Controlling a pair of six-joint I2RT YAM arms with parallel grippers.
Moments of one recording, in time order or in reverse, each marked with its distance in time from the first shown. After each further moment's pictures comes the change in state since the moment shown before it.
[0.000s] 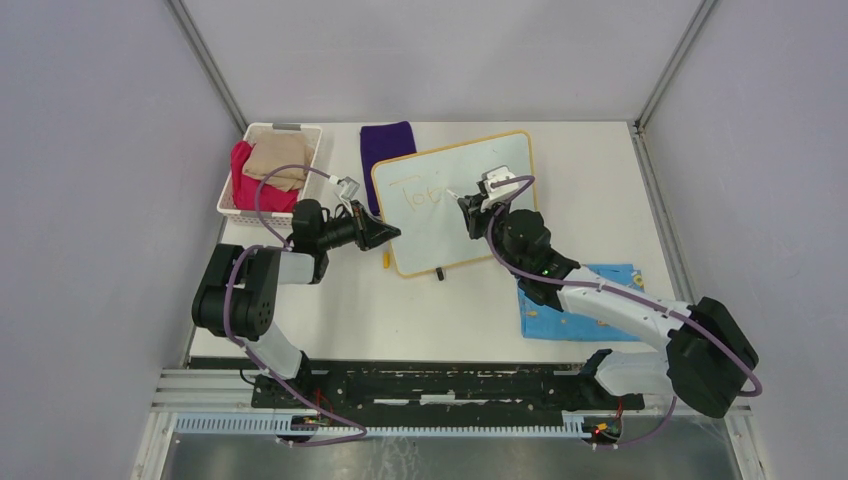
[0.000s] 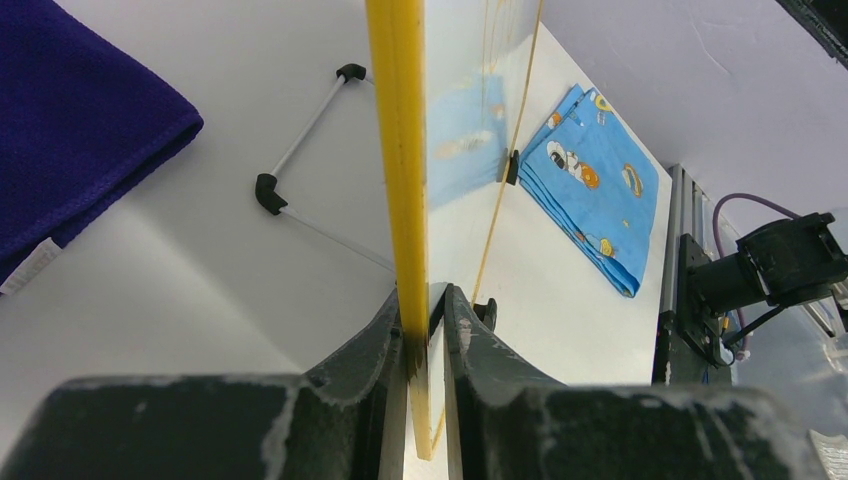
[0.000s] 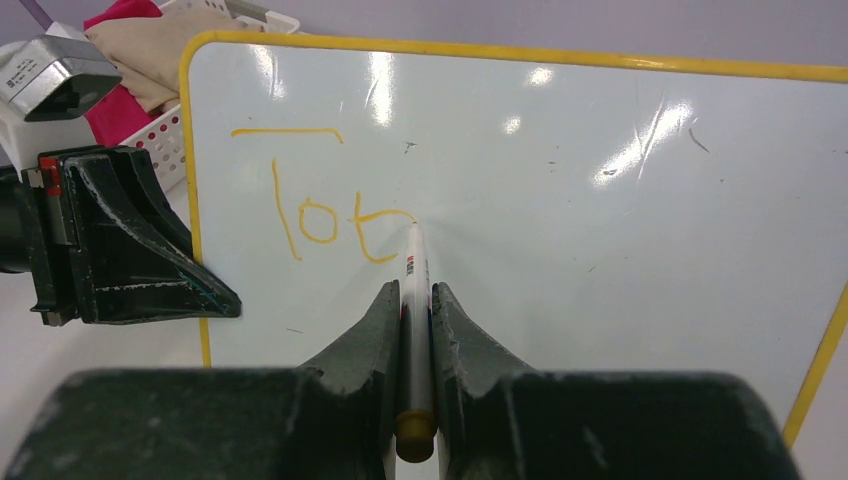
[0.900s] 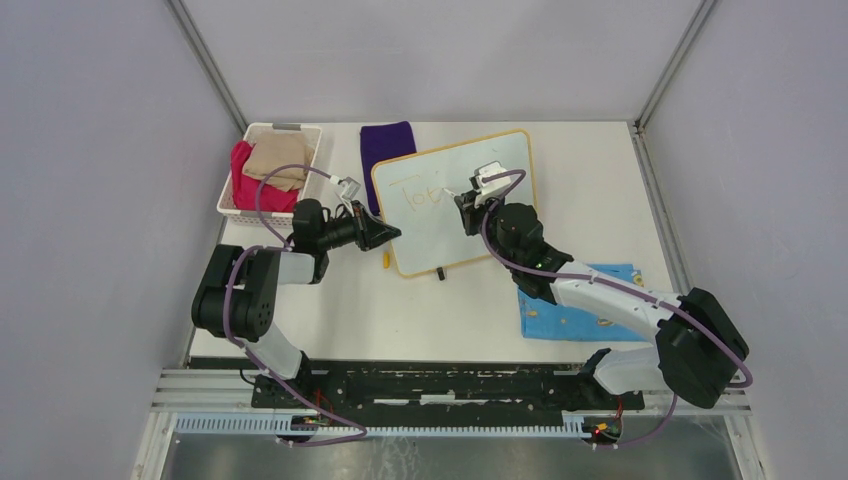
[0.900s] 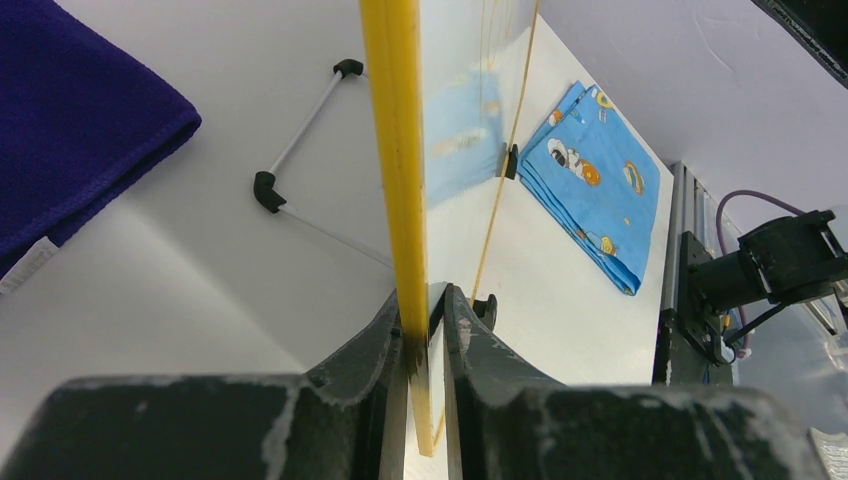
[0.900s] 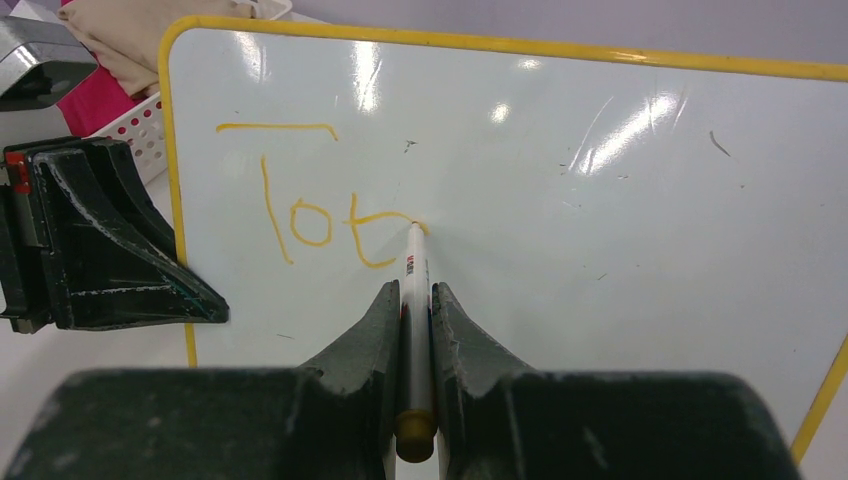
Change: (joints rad) left arm -0.004 -0.006 0.001 -0.018 -0.003 0.011; right arm -0.012 0.055 0.047 -0.021 -0.007 -0.014
